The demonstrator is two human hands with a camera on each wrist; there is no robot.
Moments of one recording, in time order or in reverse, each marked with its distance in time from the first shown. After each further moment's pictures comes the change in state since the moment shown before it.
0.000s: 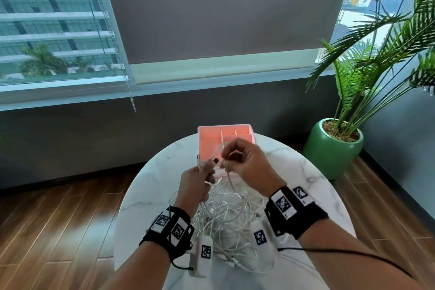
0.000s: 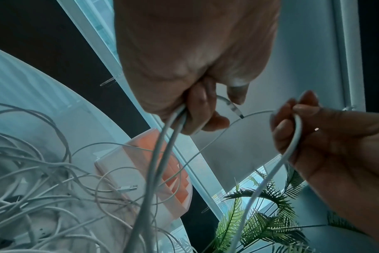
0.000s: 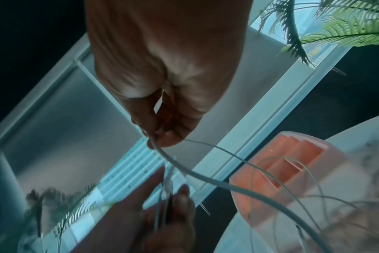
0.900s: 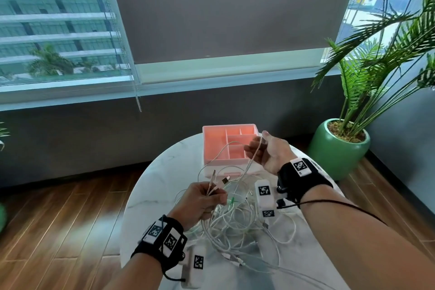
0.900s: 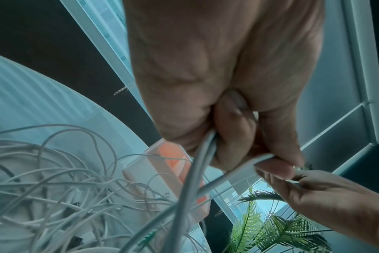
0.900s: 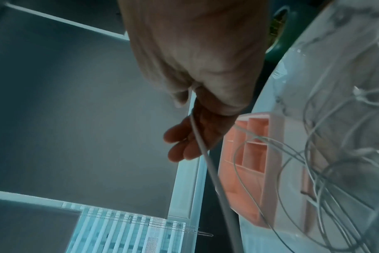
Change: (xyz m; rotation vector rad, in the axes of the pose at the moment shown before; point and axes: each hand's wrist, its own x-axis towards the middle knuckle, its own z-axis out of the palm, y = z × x) left_hand -0.022 -0.017 -0.030 0.049 -0.340 -0.131; right_hand 0.048 0.017 -0.038 0.684 0.476 0.678
